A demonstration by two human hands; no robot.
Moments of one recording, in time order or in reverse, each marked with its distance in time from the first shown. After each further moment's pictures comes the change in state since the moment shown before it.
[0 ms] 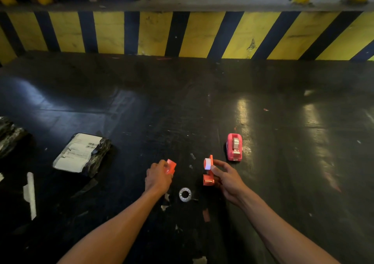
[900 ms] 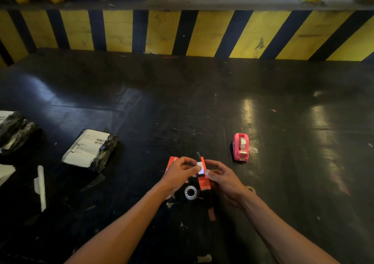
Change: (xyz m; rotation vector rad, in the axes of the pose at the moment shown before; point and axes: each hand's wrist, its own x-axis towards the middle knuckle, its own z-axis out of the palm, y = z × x) left_hand -0.038 0.041 -0.024 -0.709 -0.380 0.075; right_hand -0.014 0.005 0.014 -0.108 -0.258 -0.052
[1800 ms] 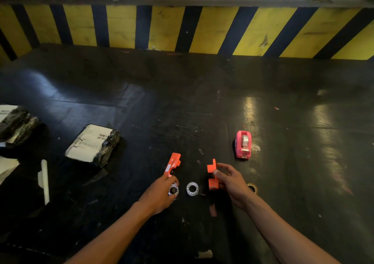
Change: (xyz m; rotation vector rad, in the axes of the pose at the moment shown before) left_hand -0.024 -0.074 -0.043 0.871 0.003 0.190; right_hand 0.019 0.032 -0.023 -0.056 0.231 0.049
